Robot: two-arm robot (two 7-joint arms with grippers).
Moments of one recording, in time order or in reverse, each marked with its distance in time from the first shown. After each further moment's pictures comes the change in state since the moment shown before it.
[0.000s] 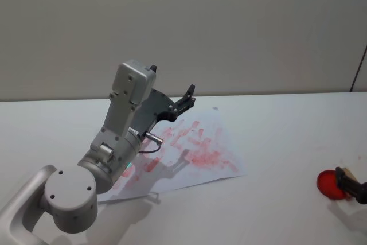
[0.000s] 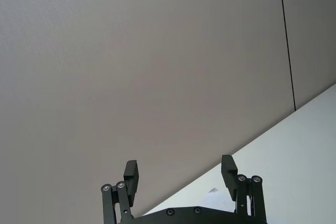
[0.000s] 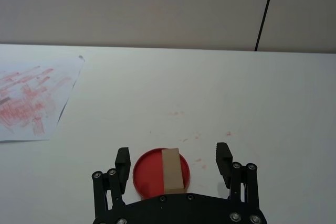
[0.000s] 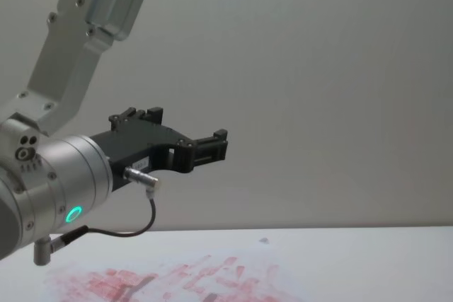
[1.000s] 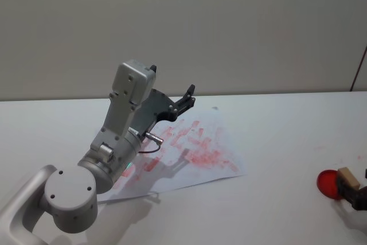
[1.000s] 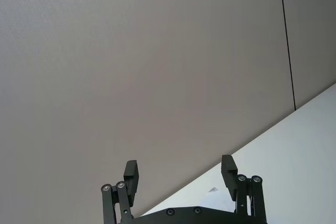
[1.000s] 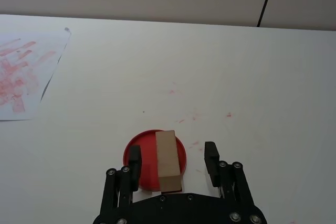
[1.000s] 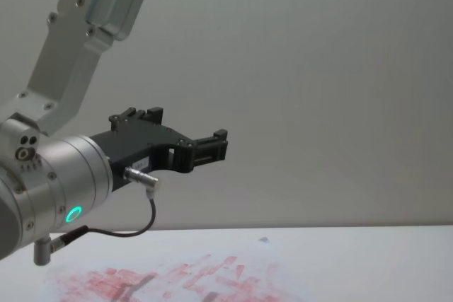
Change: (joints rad) left arm 0.000 0.000 0.000 0.000 0.000 0.000 0.000; right arm 0.041 -0.027 -0.016 0.038 -0.048 0.099 0.000
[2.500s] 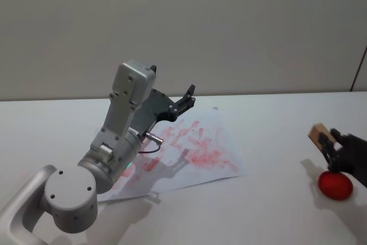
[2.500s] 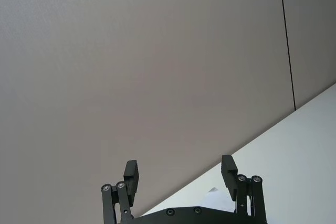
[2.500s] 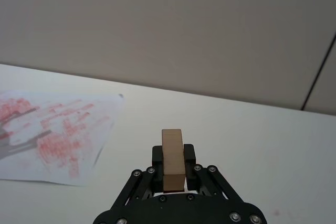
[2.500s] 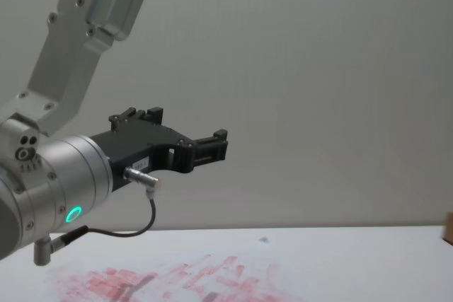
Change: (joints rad) left arm 0.000 0.000 0.000 0.000 0.000 0.000 0.000; right arm 0.133 -0.055 -0.029 0.052 -0.069 -0.126 0.159
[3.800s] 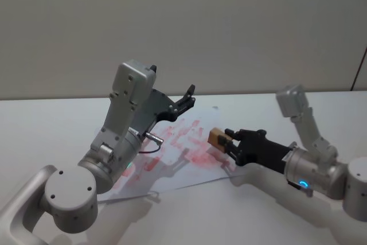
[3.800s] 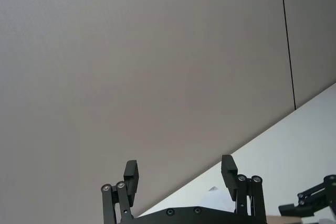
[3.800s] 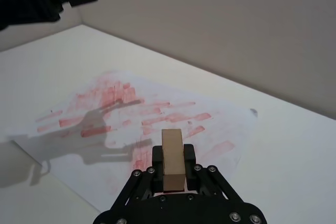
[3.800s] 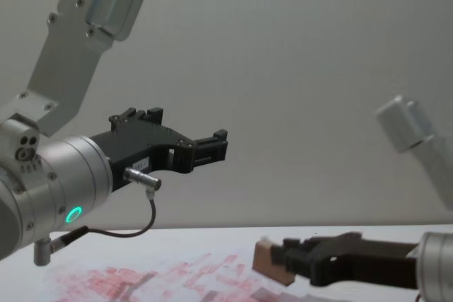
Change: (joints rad) left arm 0.000 0.000 0.000 0.000 0.000 0.000 0.000; right arm 0.454 -0.266 -0.177 0.571 -0.197 -0.076 0.503
